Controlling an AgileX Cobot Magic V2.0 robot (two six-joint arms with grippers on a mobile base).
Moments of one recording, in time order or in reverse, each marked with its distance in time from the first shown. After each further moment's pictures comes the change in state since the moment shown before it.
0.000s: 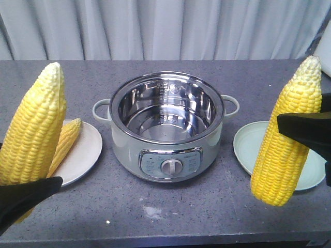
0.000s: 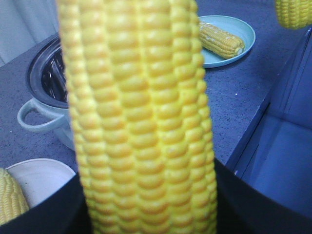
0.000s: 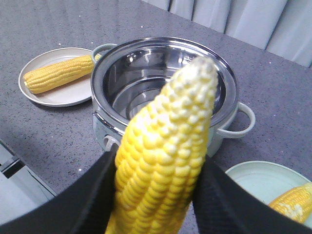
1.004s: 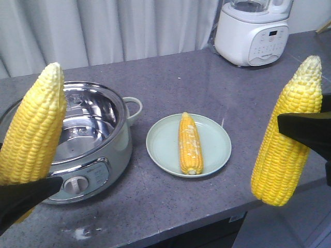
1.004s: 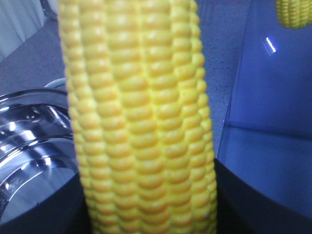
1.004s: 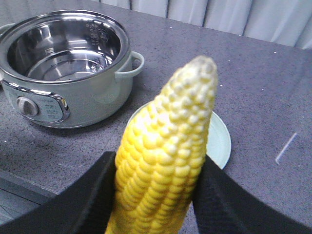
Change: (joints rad) left arm 0.000 0.000 0.001 0.000 0.000 0.000; right arm 0.000 0.000 0.000 0.000 0.000 0.000
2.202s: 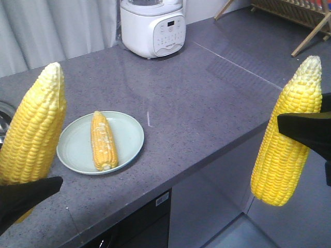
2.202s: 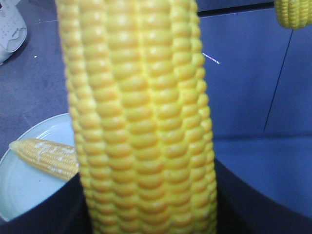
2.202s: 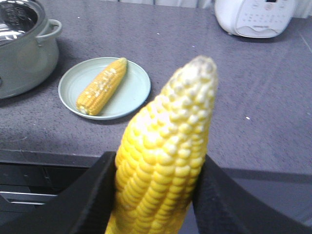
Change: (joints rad) left arm 0.000 0.000 0.000 0.000 0.000 0.000; right arm 0.000 0.000 0.000 0.000 0.000 0.000
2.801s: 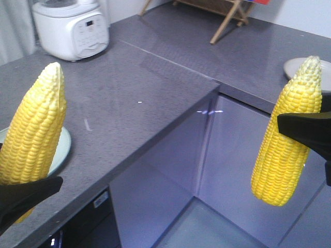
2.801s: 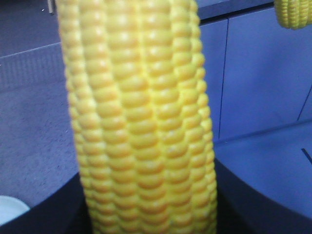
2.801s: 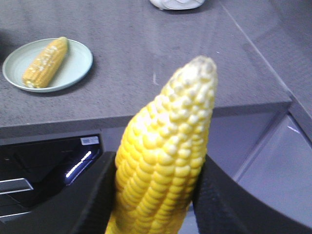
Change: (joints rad) left arm 0.000 0.000 0.000 0.000 0.001 0.000; right arm 0.000 0.000 0.000 0.000 0.000 0.000
